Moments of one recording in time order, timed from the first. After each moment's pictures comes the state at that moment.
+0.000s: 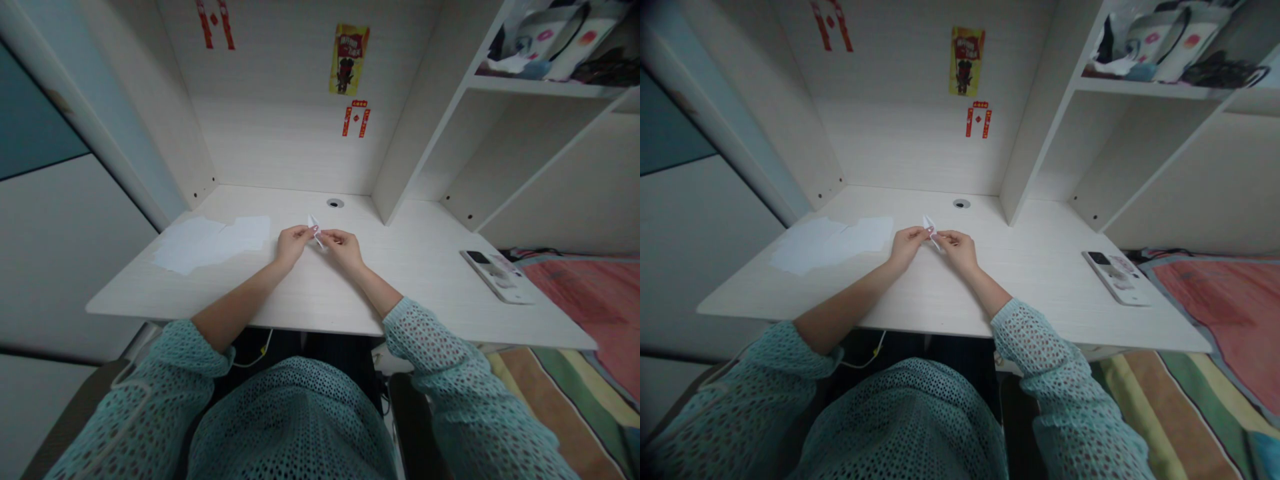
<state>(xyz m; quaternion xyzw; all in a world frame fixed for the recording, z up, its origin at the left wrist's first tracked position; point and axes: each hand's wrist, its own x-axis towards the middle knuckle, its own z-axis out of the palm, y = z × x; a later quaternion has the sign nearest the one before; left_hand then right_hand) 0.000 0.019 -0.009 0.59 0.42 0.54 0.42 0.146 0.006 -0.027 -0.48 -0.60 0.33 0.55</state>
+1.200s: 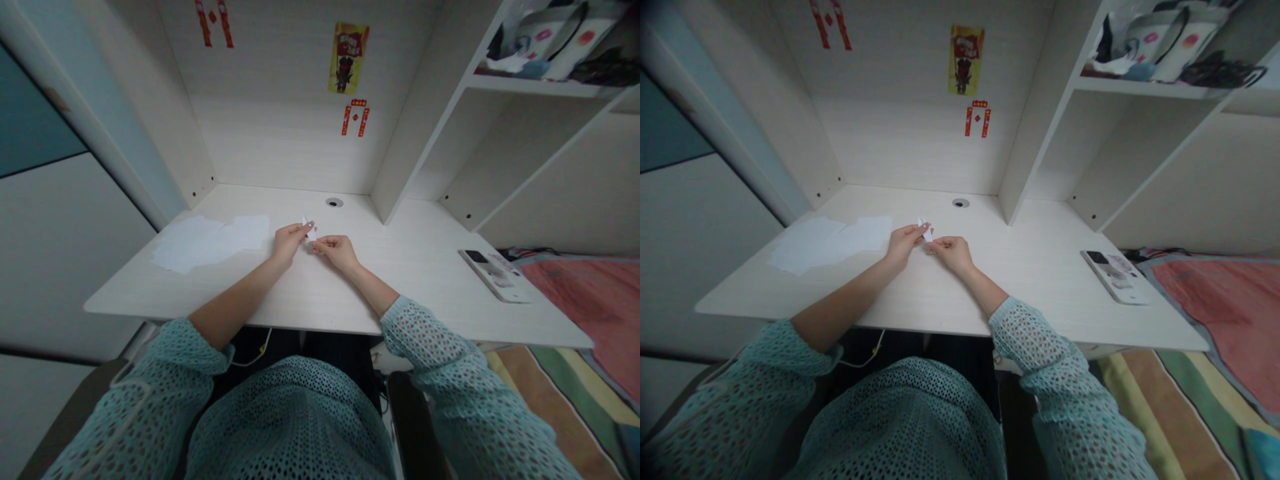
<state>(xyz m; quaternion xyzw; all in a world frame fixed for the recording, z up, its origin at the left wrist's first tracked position) -0.001 0.026 -0.014 0.50 0.41 0.55 0.53 0.142 0.008 -0.040 -0.48 -0.60 0.41 0.49</state>
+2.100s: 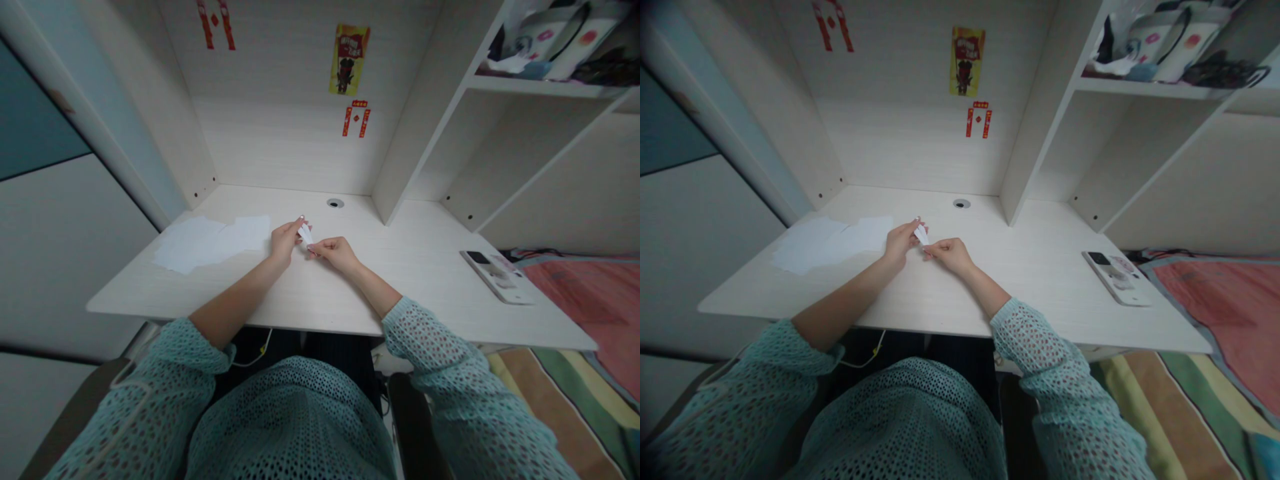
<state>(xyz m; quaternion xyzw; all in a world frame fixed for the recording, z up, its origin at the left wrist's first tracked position) -0.005 0.027 -0.008 0.42 0.43 0.58 0.55 0.138 -0.006 -0.023 -0.46 -0.62 0.45 0.44</state>
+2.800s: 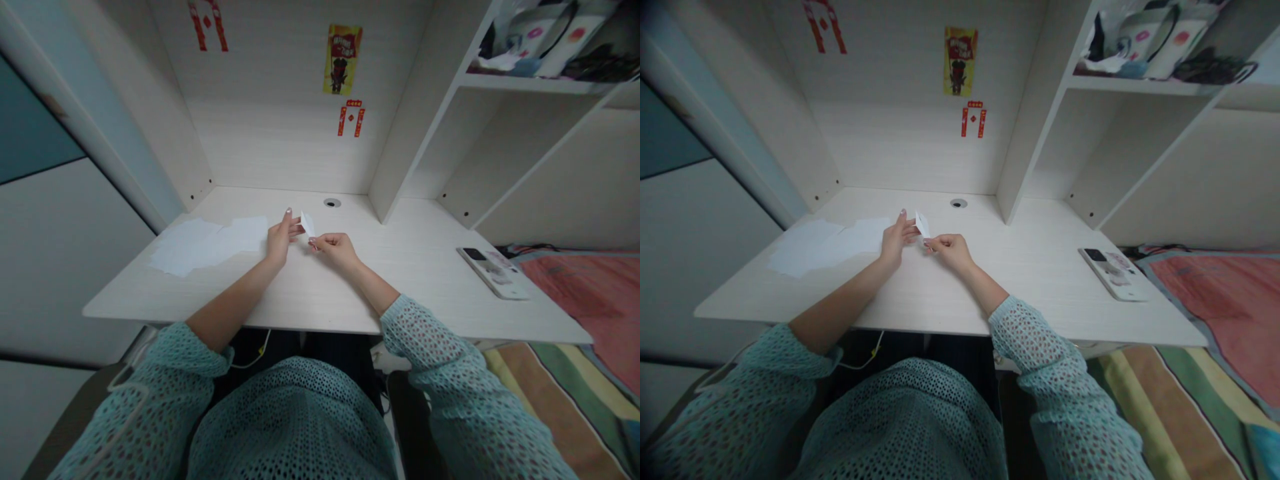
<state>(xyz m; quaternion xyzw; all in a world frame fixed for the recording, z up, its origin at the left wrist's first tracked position) -0.008 0.029 -0.002 0.46 0.45 0.58 0.51 0.143 0.000 -0.021 -0.45 -0.62 0.41 0.48</state>
